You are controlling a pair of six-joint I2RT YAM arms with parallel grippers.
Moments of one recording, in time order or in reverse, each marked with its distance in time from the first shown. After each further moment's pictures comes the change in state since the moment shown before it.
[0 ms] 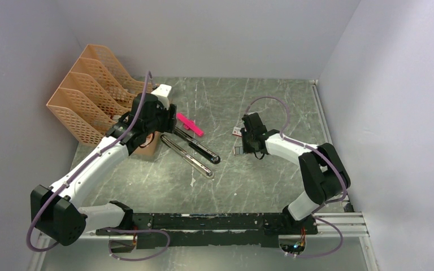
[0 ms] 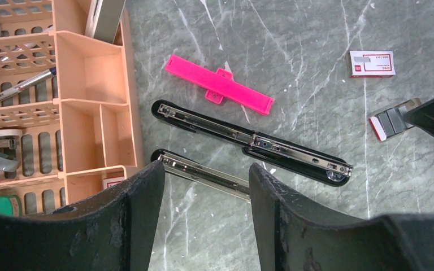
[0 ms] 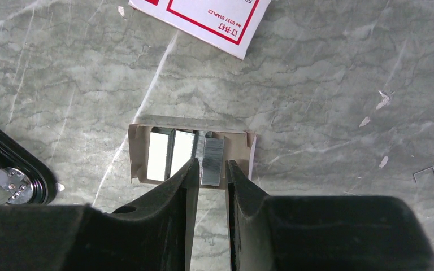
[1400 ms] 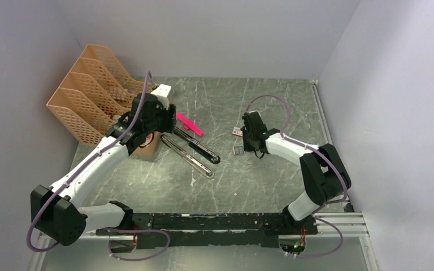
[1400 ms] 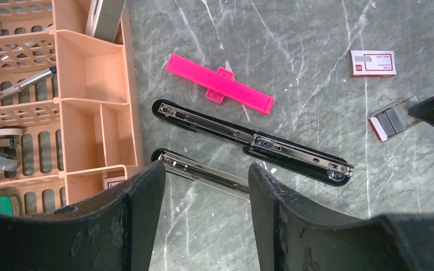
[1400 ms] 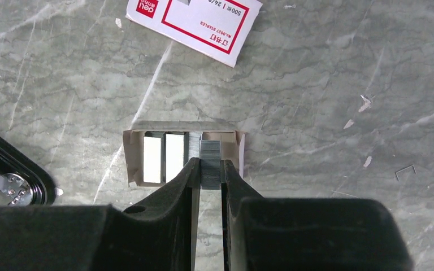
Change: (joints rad) left arm 0.004 0.000 -0.001 0.000 0.004 0.000; right arm 0.001 -0.009 0.014 -0.007 0.032 -0.006
